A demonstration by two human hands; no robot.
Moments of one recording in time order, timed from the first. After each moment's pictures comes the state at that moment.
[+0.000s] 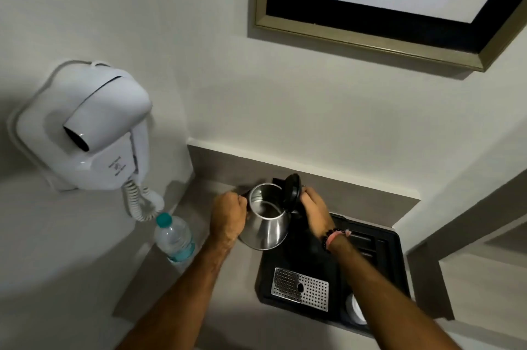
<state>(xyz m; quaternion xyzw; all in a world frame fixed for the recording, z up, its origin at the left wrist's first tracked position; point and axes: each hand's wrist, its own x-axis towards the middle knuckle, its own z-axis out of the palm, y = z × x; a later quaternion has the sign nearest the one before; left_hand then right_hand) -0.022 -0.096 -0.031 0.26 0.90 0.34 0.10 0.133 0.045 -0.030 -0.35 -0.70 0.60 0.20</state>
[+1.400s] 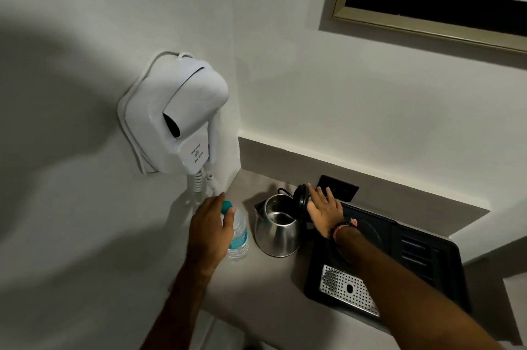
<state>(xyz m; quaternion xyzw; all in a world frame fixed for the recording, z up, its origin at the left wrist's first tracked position) -0.069 -0.261 -0.021 0.23 0.91 0.35 0.02 0.048 0.009 -0.092 -0.32 -0.90 0.27 -0.07</state>
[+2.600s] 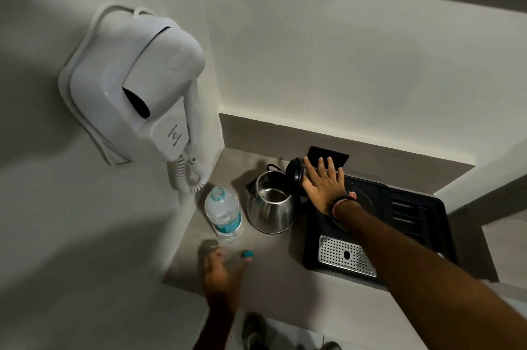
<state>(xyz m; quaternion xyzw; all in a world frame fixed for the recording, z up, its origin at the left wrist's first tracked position) -0.002 -0.301 -0.215 0.14 0.90 0.41 0.08 0.054 0.012 -0.106 -0.36 -0.91 0.19 -0.07</state>
